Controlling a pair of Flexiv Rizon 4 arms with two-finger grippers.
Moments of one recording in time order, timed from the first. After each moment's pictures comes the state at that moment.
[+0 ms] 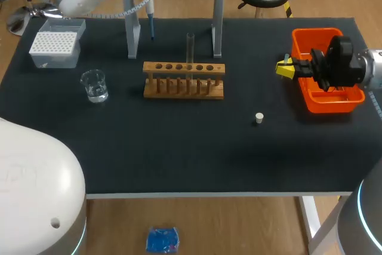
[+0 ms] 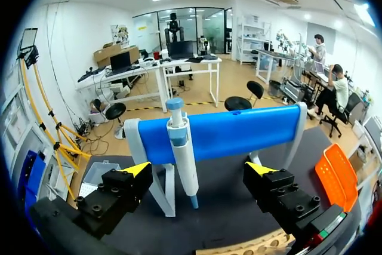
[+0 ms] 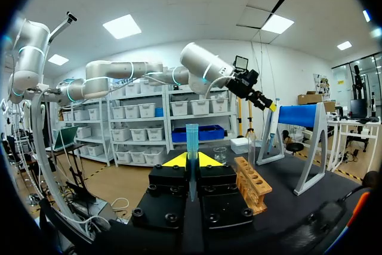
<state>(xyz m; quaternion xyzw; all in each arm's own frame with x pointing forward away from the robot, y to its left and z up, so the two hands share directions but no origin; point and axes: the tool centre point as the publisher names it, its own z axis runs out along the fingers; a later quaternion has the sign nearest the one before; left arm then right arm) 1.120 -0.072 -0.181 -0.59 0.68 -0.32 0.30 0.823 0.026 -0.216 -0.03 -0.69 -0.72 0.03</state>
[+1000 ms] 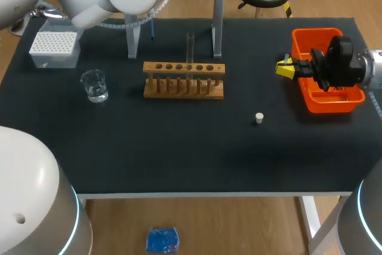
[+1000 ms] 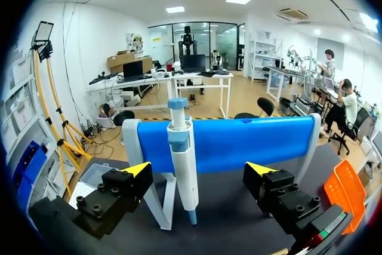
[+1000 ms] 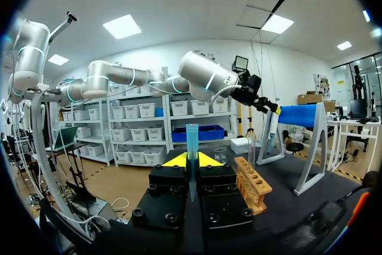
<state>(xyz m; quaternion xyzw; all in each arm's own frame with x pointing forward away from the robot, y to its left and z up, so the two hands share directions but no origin) 1.139 -0.073 -0.196 -0.61 0.63 -0.34 0.35 0.823 0.026 -0.216 -0.03 -0.69 -0.72 0.03</state>
